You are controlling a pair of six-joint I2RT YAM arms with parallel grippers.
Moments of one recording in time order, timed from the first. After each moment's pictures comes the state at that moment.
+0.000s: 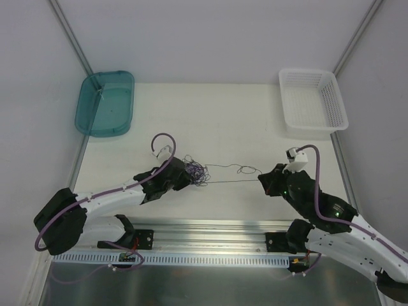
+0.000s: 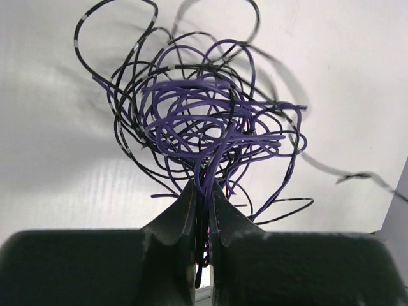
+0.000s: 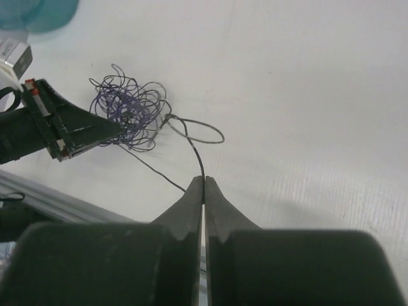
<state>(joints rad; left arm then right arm) -0.85 1.23 0.55 -0.13 -0.27 -1.17 0.96 0.52 0.69 -0.65 0.43 0.66</state>
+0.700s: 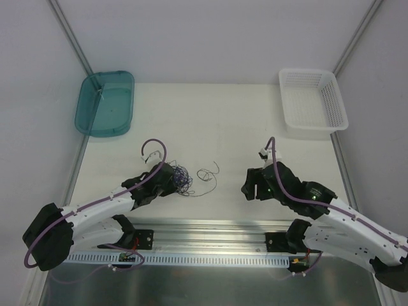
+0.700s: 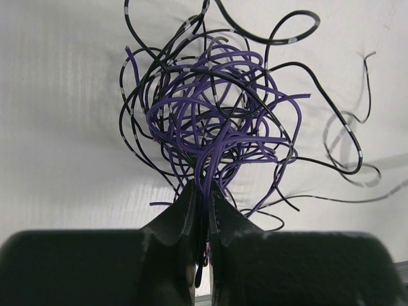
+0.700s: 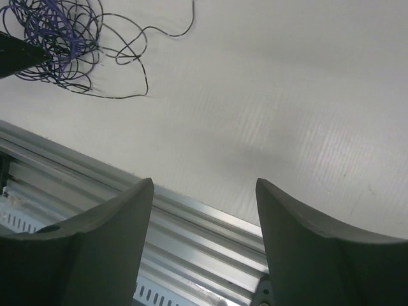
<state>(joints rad) -0.78 1.03 0.44 -0.29 -0.30 -1.04 0.96 0.70 0.72 -0.80 0.29 0.64</state>
